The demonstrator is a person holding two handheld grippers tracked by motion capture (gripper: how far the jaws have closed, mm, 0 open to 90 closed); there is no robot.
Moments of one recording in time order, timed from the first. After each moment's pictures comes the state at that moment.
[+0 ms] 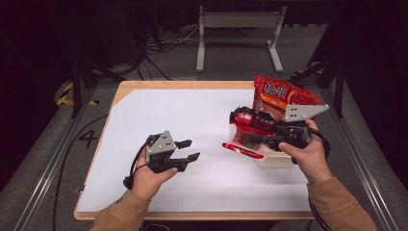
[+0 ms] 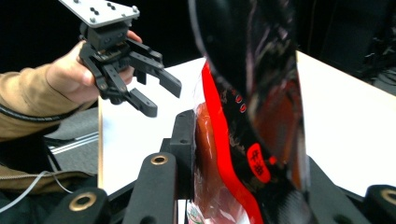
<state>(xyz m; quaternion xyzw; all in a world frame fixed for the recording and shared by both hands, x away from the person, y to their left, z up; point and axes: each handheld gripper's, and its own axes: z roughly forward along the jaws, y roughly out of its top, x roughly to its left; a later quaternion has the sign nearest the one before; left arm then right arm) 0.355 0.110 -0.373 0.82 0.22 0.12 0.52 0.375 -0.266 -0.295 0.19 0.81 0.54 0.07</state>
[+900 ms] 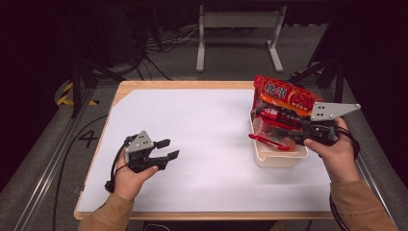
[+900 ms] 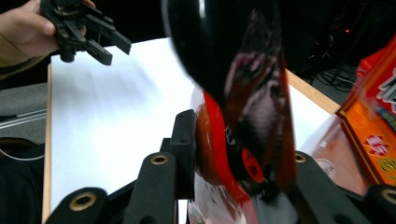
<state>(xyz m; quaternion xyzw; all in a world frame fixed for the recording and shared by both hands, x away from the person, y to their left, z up) 0.359 0.160 -0.385 0.80 0.29 0.13 0.51 0.373 -0.324 -0.285 0.19 0.83 0.50 0.16</state>
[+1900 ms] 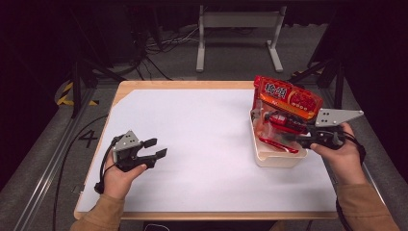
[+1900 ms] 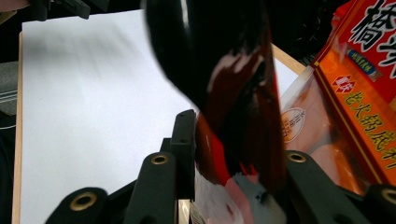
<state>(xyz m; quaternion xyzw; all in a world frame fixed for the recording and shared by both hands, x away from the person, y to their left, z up) 0.363 0.190 -0.393 0.79 0.33 0.14 0.50 0.376 -0.351 -0.309 0.20 0.84 0.47 0.17</state>
